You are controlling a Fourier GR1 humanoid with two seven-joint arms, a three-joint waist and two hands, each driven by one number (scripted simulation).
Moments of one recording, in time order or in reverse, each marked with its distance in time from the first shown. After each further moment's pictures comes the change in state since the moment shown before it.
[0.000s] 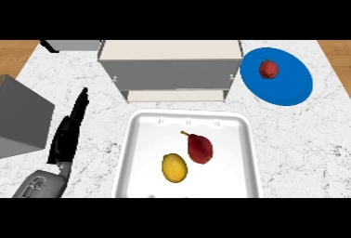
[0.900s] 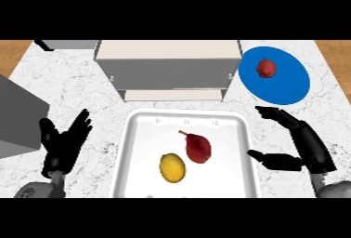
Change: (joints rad) left arm 0.086 -0.056 0.120 0.051 0.271 -0.179 0.250; right arm 0.081 0.055 0.344 -0.028 0.272 0.082 0.138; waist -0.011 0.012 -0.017
